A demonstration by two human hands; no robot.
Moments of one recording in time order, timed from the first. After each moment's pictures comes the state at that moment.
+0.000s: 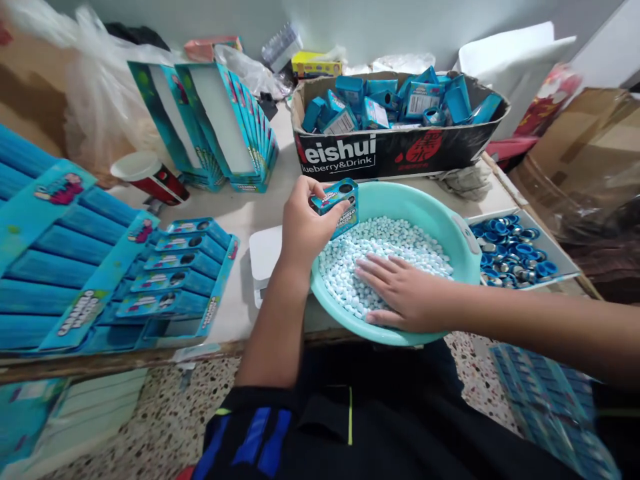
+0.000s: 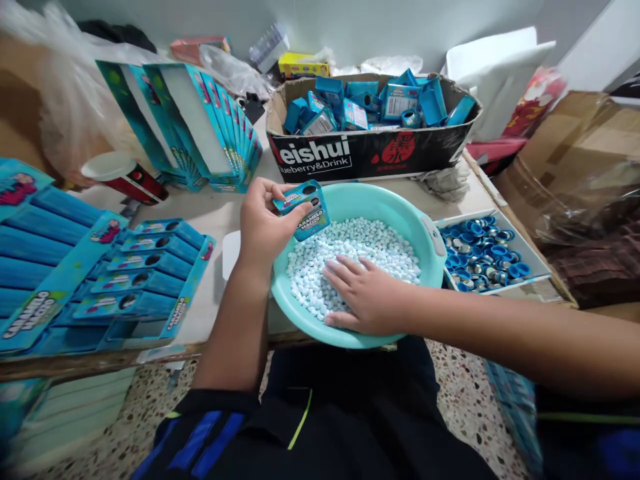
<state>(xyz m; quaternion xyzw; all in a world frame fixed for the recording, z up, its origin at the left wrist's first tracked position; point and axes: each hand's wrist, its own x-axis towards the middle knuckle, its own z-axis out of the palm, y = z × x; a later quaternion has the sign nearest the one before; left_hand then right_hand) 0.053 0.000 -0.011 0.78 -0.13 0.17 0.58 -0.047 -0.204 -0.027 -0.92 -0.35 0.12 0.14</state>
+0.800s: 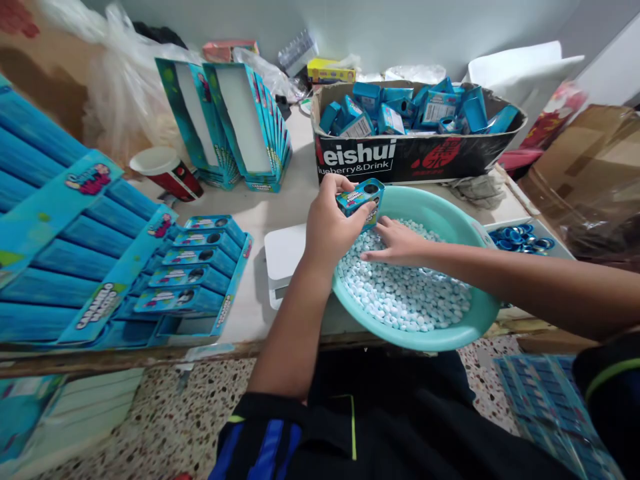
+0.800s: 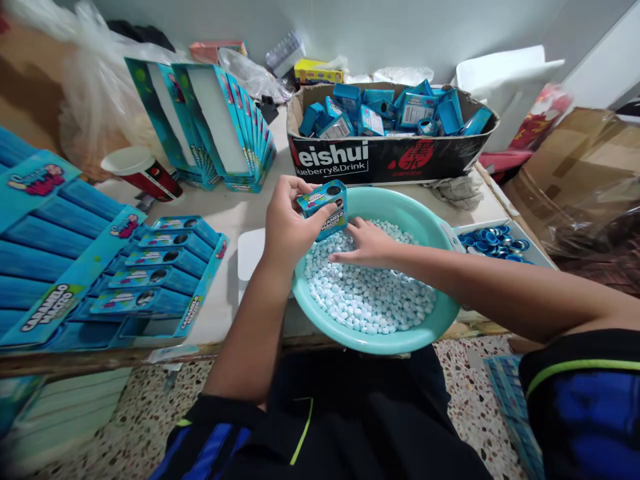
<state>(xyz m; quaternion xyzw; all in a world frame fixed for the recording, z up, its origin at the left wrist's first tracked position) 0.048 0.003 -0.009 0.78 -0.14 0.16 0.59 0.052 -0.189 -0.063 -0.95 -0.24 0.07 0.17</state>
